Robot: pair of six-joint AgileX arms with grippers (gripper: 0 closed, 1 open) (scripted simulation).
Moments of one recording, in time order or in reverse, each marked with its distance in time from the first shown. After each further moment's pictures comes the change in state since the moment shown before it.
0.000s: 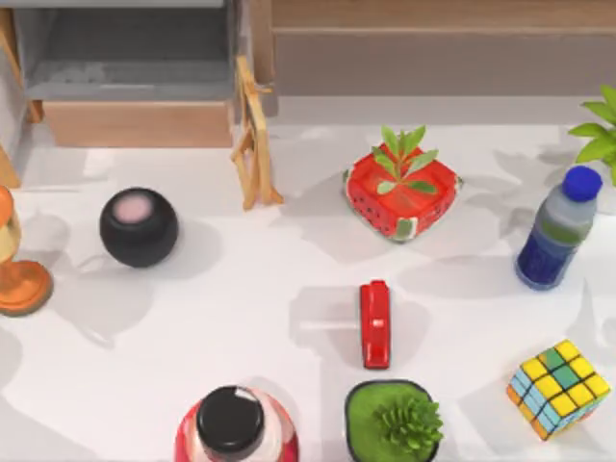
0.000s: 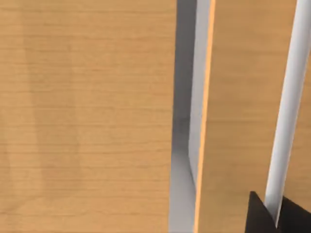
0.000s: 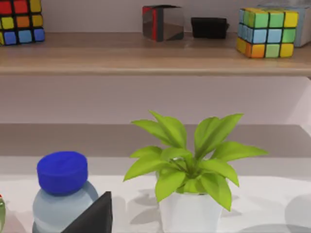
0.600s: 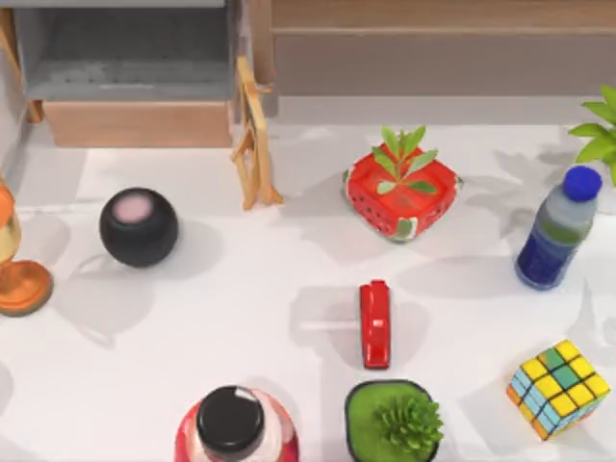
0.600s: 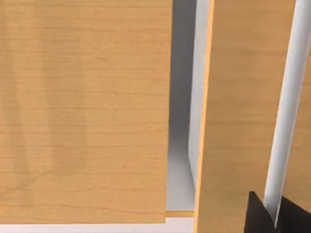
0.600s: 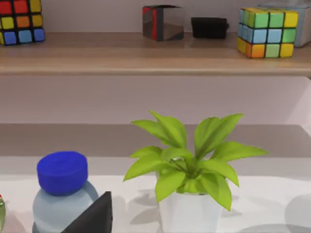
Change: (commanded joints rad) left arm 0.043 -0.040 -0.103 0.057 0.041 0.003; right arm 0.000 0.000 0.000 0.000 0.000 0.000
